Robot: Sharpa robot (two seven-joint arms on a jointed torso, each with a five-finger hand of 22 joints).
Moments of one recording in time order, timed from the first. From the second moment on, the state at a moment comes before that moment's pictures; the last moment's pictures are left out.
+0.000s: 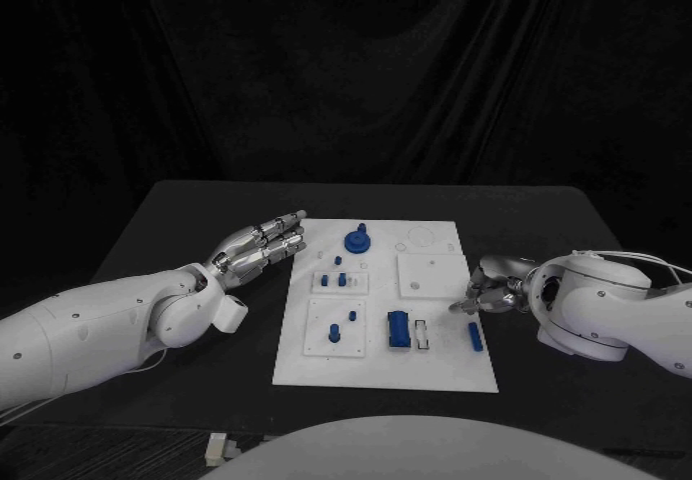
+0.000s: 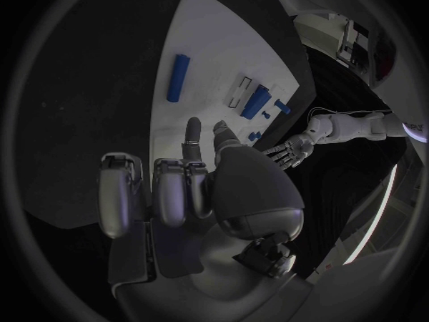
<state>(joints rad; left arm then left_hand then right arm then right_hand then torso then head) 1.06 -0.85 -0.22 1.32 -0.21 0.15 0.59 1.39 0.28 -0.08 0.02 0.49 0.16 0.06 0.03 0.03 0.00 0.05 0.00 0.00 0.00 0.17 0.00 0.00 0.17 0.02 0.28 0.01 0.02 1.20 -1.09 -0.25 1.83 -1.26 -0.13 -0.56 1.15 0.04 -0.07 0.14 0.12 1.05 0.03 0.35 0.77 1.47 -0.03 1.57 1.31 1.47 -0.10 1.53 1.31 0.02 1.47 0.01 1.49 1.31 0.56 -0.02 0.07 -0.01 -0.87</state>
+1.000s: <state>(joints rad) 1.06 -0.85 -0.22 1.32 -0.21 0.15 0.59 1.38 0.28 -0.08 0.02 0.49 0.16 0.06 0.03 0.03 0.00 0.05 0.00 0.00 0.00 0.17 0.00 0.00 0.17 0.02 0.28 0.01 0.02 1.10 -0.99 -0.25 1.87 -1.51 -0.31 -0.42 1.10 -0.08 0.01 0.29 0.06 0.91 0.00 0.64 1.16 1.47 -0.06 1.57 1.31 1.47 -0.11 1.53 1.31 0.02 1.47 0.00 1.49 1.31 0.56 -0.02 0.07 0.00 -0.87</state>
